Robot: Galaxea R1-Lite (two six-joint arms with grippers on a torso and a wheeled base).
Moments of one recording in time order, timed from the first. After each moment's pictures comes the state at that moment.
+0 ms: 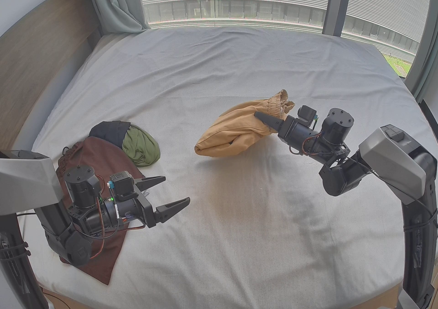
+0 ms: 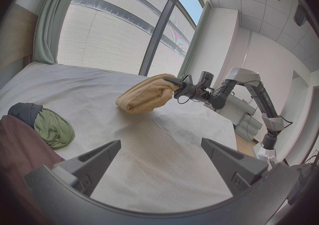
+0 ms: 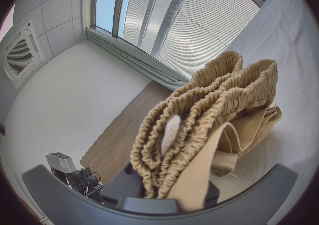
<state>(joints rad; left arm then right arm) -0.27 2.11 -0.41 -1.55 -0.62 -0.02 0.31 2.43 -1.35 -1.33 0.63 0.80</state>
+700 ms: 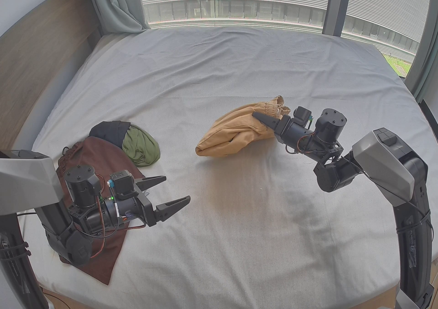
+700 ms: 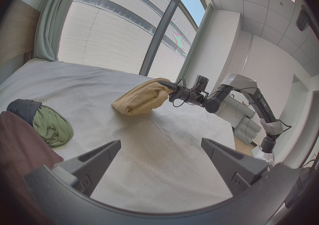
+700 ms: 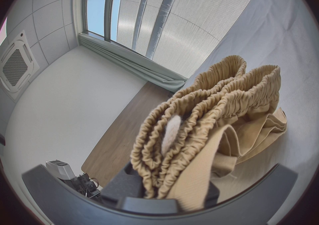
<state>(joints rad) -0.27 2.11 -0.41 -1.55 -0.62 -0.06 0.30 2.52 -1.49 -1.26 0.63 0.87</state>
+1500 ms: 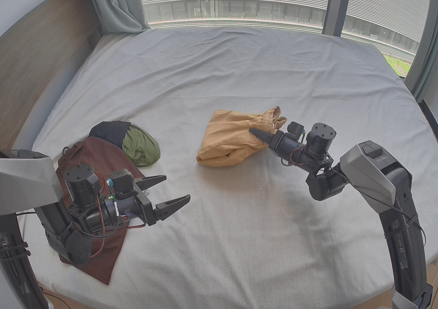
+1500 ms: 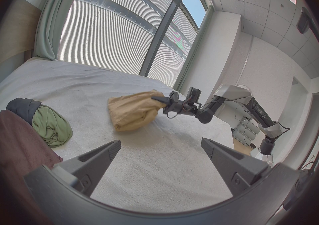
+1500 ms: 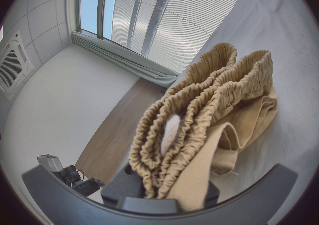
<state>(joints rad) -0.27 2.11 -0.42 -1.55 -0.63 -0.07 0.30 2.66 -1.60 -1.24 0.62 0.86</state>
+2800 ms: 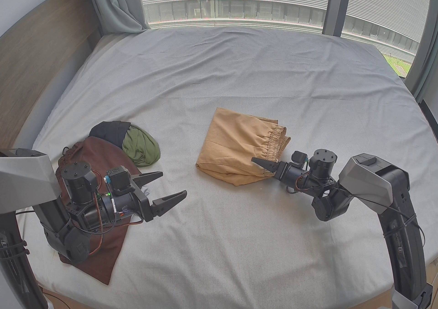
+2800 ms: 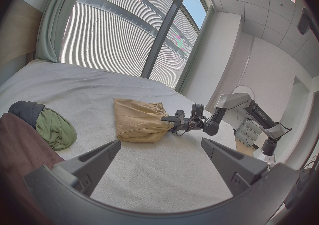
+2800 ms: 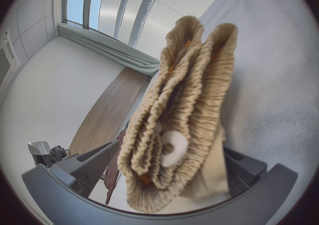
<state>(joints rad) -0.25 2.10 -0.43 -1.55 -0.63 -0.07 0.26 2.70 -1.36 -1.31 0.62 0.76</state>
